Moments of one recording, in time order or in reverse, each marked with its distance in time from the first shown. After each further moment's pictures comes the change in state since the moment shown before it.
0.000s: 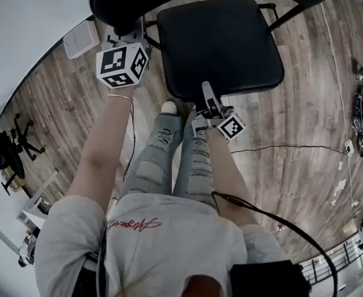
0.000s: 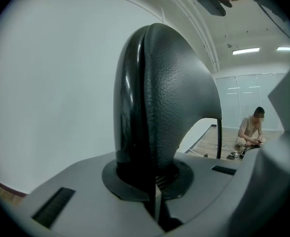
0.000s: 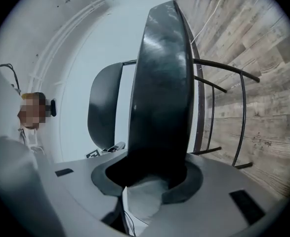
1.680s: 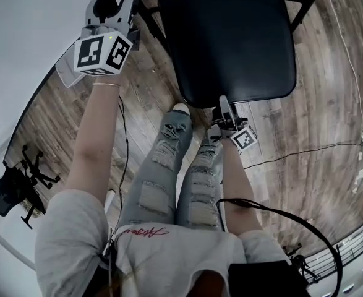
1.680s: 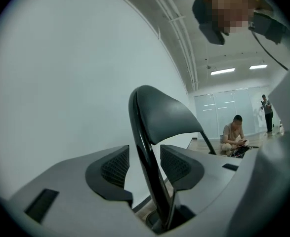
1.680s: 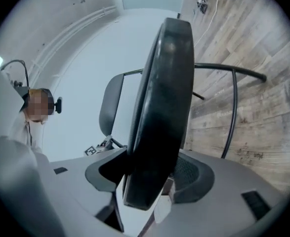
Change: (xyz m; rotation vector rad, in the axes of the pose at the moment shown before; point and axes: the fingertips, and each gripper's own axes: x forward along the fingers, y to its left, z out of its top) left arm 0.125 0.077 -0.018 0.029 -0.215 -0.263; right arm 0.019 -0.134 -0.031 -0.090 -0.150 -0.119
